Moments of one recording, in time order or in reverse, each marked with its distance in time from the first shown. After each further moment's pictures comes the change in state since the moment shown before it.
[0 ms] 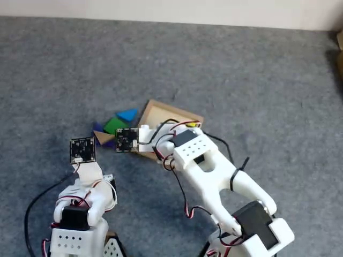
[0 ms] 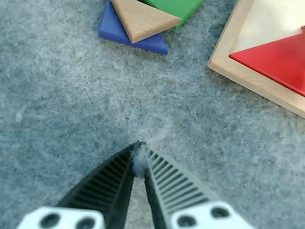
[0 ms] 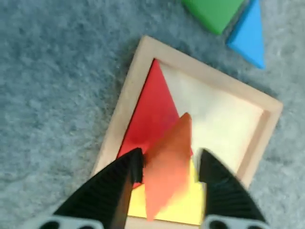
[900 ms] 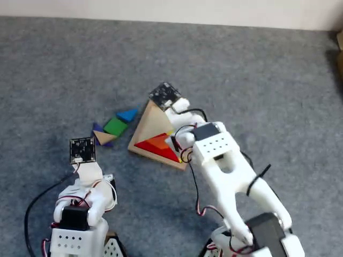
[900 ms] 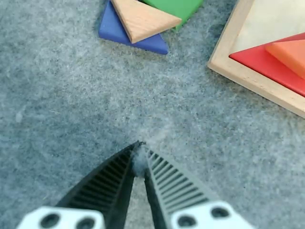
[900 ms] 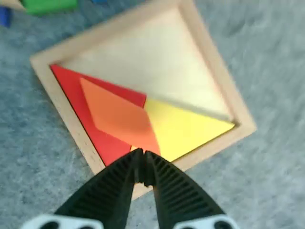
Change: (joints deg) left arm 0.0 0.0 0.0 0.0 0.0; right arm 8.8 -5.8 0.0 8.4 -43.2
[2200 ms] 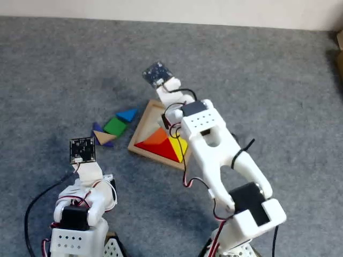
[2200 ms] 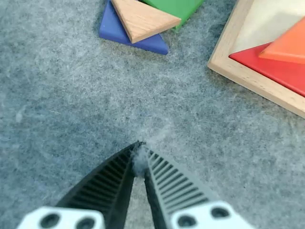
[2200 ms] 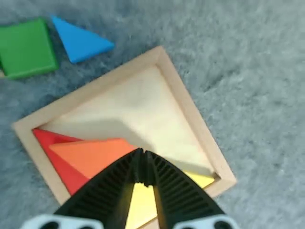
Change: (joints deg) left arm 0.0 0.0 0.0 0.0 0.0; right arm -0.1 15.2 -19.4 0.8 -0.8
